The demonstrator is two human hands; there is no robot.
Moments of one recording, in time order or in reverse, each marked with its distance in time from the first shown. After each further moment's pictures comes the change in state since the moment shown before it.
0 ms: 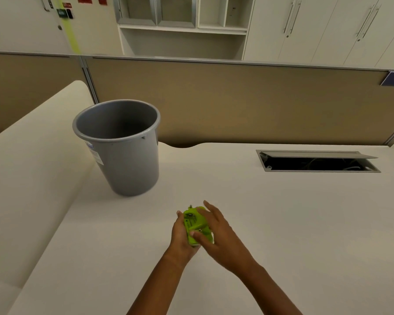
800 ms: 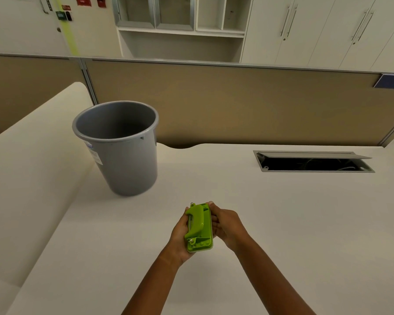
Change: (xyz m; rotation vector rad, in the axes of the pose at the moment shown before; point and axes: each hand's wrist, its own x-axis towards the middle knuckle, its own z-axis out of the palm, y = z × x) left_hand 0.001 -0.003 -0.007 0.168 -0.196 -0.035; right_hand 0.033 0.004 -0.013 0.891 0.115 0.653
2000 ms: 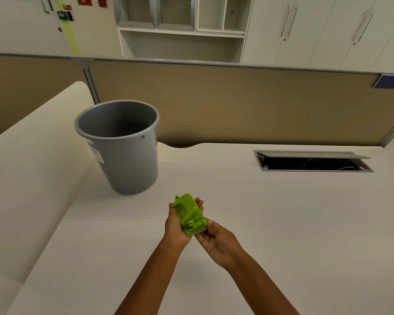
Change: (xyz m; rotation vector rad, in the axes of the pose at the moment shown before) left_hand 0.006 0.014 0.004 -0.325 0.103 0.190; right_hand -0.015 0.035 0.010 0.642 -0.128 0.118
